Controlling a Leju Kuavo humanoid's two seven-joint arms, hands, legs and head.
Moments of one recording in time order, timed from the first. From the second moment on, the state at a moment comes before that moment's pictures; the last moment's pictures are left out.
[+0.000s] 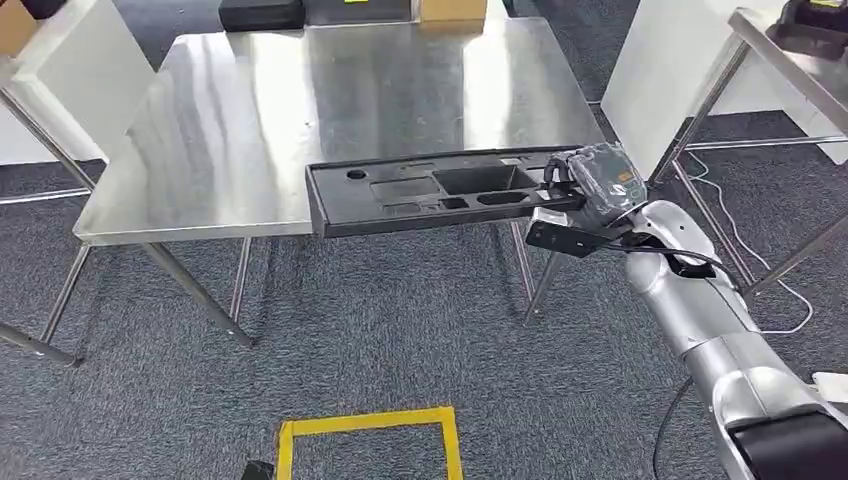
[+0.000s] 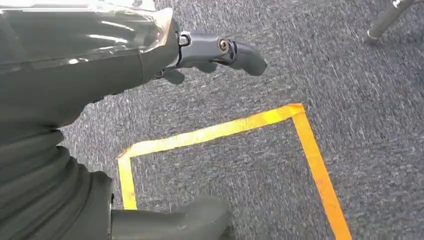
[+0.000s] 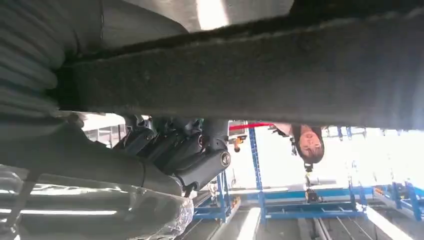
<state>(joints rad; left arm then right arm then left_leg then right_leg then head) -0.11 -0.12 0.00 -0.20 -0.10 0.43 -0.44 -0.91 -0.25 0.58 -0.83 0.80 -0.18 -0.43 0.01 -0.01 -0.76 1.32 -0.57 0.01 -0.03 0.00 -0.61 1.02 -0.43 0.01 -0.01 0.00</state>
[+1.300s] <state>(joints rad) -0.10 -0.12 0.00 -0.20 -0.10 0.44 -0.43 -0.93 -0.21 0.61 -0.82 0.83 -0.18 -0.43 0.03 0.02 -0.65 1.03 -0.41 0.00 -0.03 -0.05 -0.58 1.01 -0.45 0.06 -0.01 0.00</state>
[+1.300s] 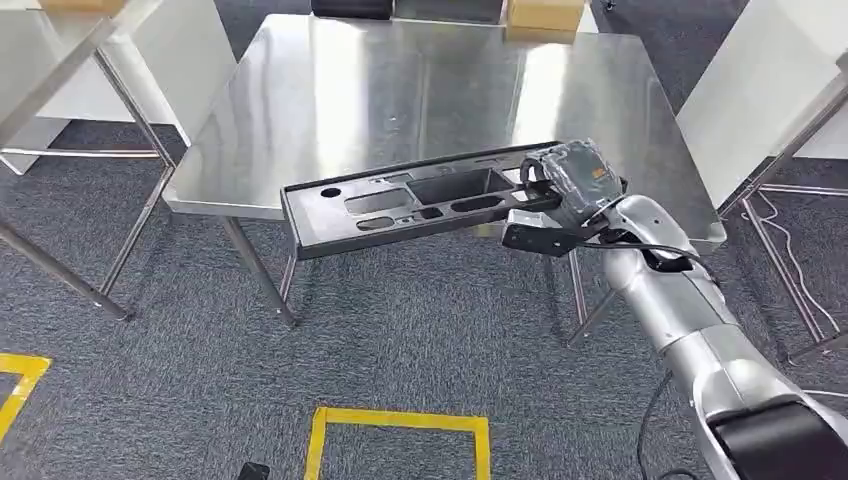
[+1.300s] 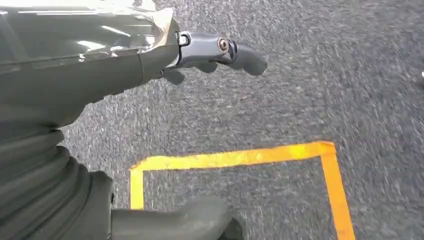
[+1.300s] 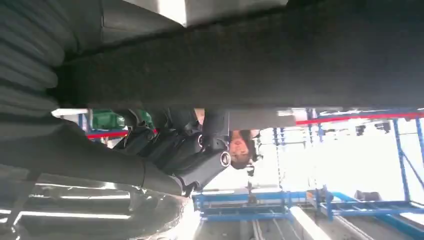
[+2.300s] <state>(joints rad) -0.10 -0.12 0.00 -0.20 -0.12 0.45 -0.40 -0.93 -0.19 0.61 -0.76 0.83 -0.22 -0.45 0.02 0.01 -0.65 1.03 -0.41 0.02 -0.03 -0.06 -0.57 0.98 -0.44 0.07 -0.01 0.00</state>
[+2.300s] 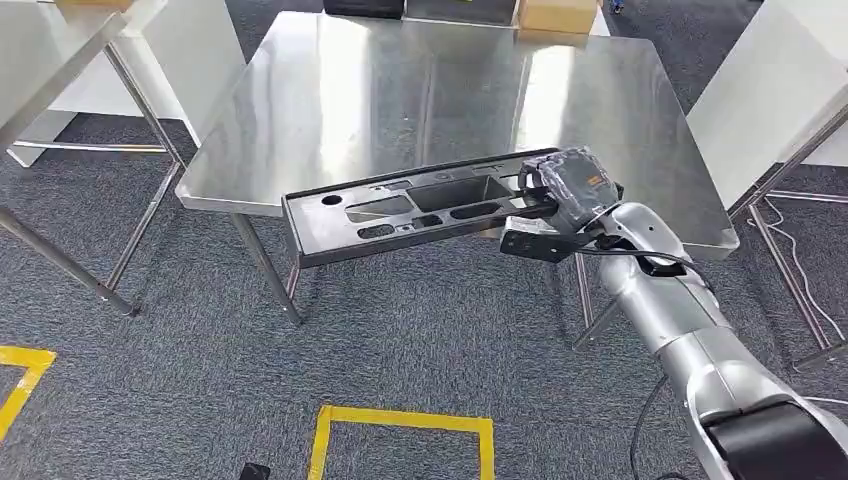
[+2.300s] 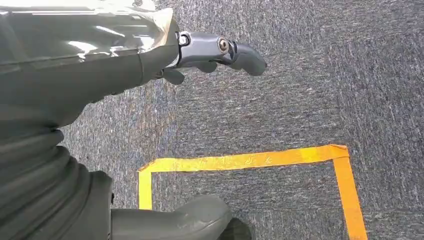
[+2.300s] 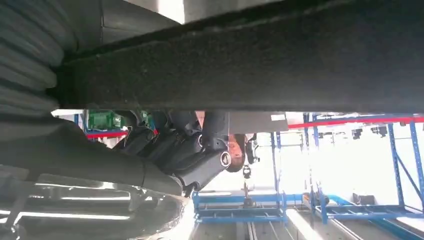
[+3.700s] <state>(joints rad) -0.09 -0.11 0.00 -0.20 -0.13 0.48 -0.41 -0.91 -0.19 0.60 -0.75 0.82 -0.23 -0.46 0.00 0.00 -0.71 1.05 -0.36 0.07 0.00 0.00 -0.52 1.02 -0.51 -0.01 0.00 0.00</state>
